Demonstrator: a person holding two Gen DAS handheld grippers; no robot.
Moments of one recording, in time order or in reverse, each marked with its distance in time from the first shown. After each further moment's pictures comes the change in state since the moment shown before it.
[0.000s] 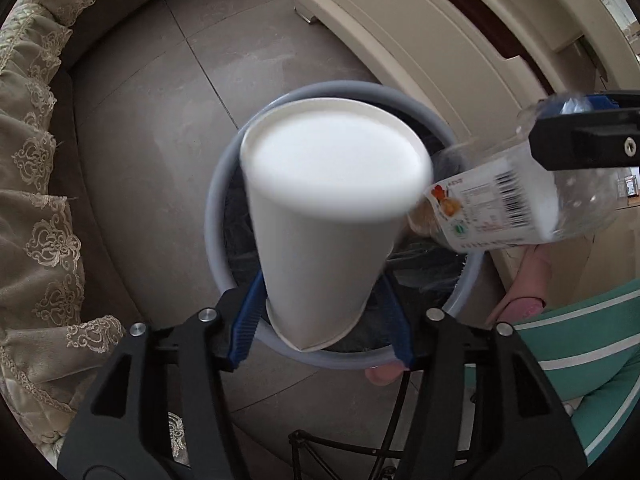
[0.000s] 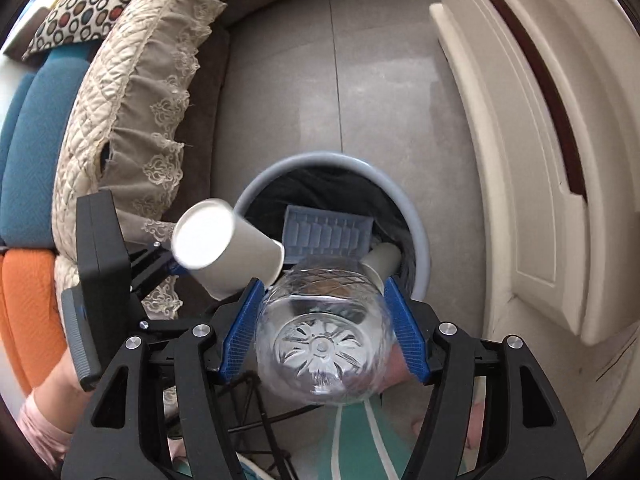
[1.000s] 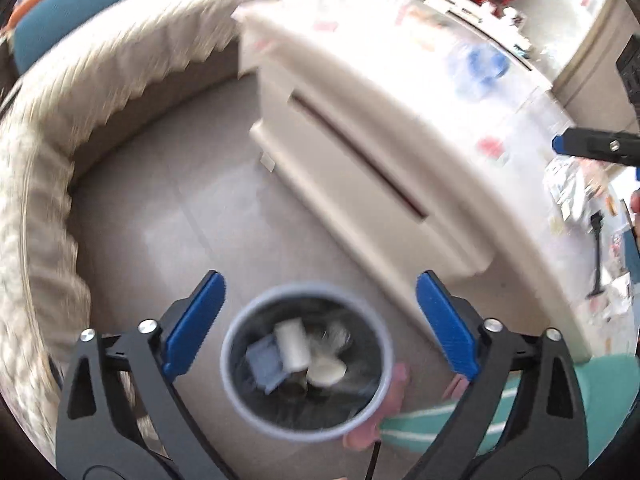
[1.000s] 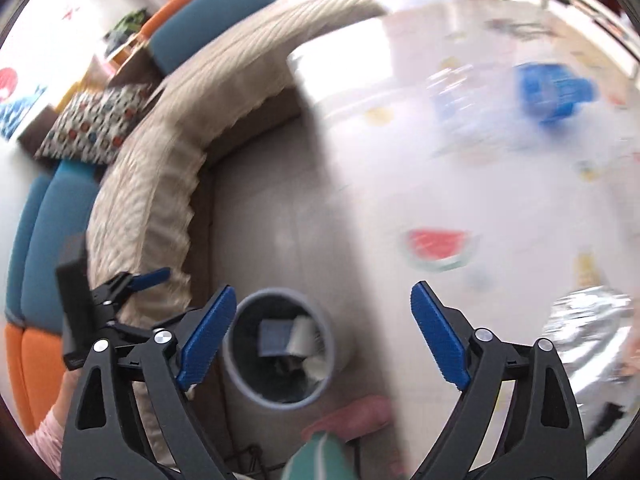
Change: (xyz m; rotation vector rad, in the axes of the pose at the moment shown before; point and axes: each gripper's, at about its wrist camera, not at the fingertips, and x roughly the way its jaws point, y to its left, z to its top) left arm -0.154 -0.058 0.102 0.129 -0.364 -0.054; right arm -0.230 -0.104 -0.021 0.168 -0.479 -0.068
